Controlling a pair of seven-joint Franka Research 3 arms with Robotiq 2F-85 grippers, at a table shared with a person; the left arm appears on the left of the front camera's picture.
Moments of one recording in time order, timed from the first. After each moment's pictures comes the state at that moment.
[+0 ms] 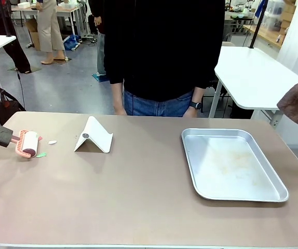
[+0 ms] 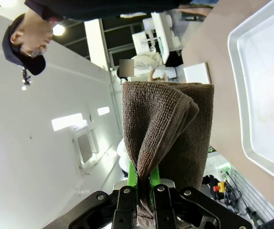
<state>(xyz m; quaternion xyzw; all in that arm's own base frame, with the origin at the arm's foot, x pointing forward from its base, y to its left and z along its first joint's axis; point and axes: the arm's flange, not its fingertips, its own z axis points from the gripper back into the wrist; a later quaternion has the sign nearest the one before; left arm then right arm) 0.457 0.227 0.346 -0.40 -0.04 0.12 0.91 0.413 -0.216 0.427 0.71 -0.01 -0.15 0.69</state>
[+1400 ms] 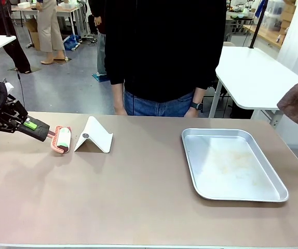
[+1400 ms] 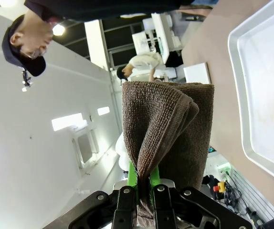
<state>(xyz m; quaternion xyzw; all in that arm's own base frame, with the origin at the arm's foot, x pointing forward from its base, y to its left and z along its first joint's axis) 0.517 0.125 0.348 -0.40 0.00 0.04 0.92 0.413 -0.217 0.427 0.71 -0.01 -0.15 0.69</state>
